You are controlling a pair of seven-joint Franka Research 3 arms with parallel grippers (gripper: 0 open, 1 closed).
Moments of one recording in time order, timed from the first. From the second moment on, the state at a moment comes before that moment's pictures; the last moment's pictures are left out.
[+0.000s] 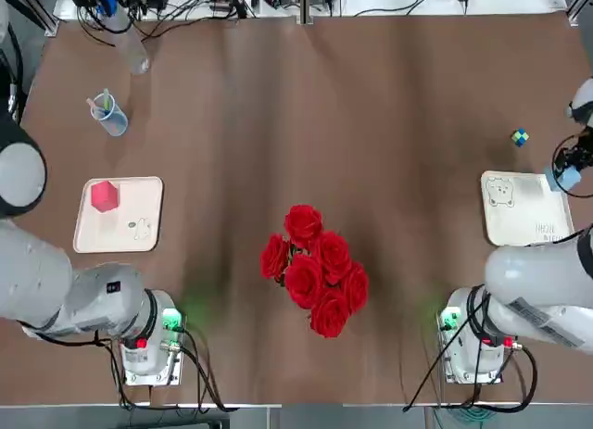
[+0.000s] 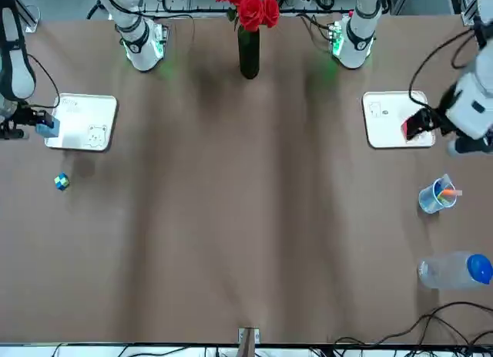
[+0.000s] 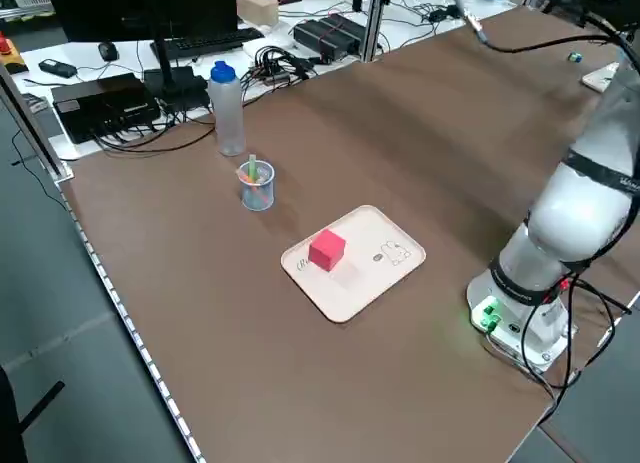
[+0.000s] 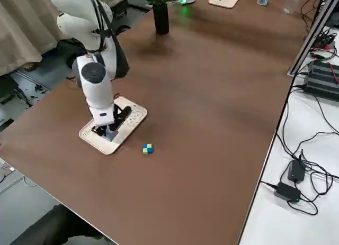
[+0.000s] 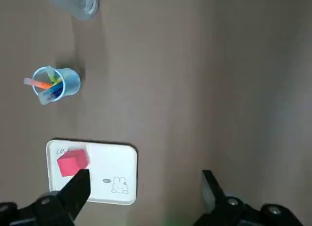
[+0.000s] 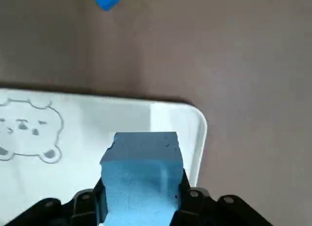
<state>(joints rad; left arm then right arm) 0.11 0.03 -0.25 -1.55 0.05 1.55 -0.19 -0.53 0.17 -0.23 -2.32 -0.17 2.39 -0.68</state>
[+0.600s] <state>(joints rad) 0.00 0.00 -0.19 -1.56 0.05 1.53 -0.19 -0.58 0.24 -0.23 -2.43 -0.17 2.61 -0.72</state>
